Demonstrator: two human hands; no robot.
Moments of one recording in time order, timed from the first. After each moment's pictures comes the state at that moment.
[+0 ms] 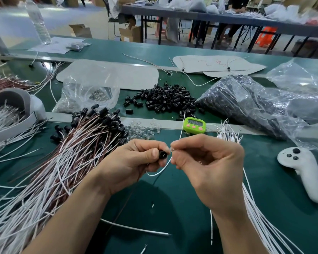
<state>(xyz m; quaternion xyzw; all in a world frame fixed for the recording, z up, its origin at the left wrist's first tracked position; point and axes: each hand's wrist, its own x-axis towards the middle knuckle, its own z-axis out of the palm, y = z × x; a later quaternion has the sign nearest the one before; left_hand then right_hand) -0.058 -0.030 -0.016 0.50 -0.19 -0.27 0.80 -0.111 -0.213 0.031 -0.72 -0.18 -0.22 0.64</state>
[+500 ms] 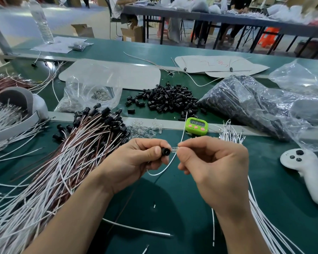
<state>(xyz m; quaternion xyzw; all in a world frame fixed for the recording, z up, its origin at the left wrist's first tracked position) -0.056 -0.031 -0.018 0.51 -0.17 -0.25 0.81 -0.114 -0.216 0.029 -0.77 -0.07 -0.21 0.60</state>
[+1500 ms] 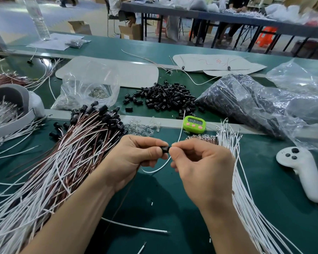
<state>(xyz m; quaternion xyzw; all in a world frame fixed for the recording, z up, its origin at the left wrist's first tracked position) -0.057 -0.036 -0.020 0.60 -0.09 -0.15 0.78 -0.108 -0.205 0.011 -0.81 -0.03 -0.24 0.54</state>
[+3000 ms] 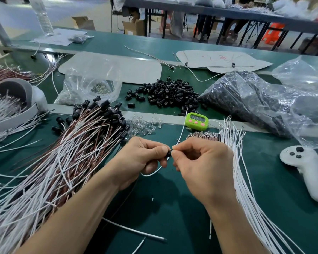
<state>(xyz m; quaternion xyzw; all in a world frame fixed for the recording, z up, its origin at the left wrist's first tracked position) -0.064 -0.047 -0.021 0.65 -0.06 -0.20 0.73 -0.104 -0.215 0.004 -0.84 -0.05 -0.18 0.52</state>
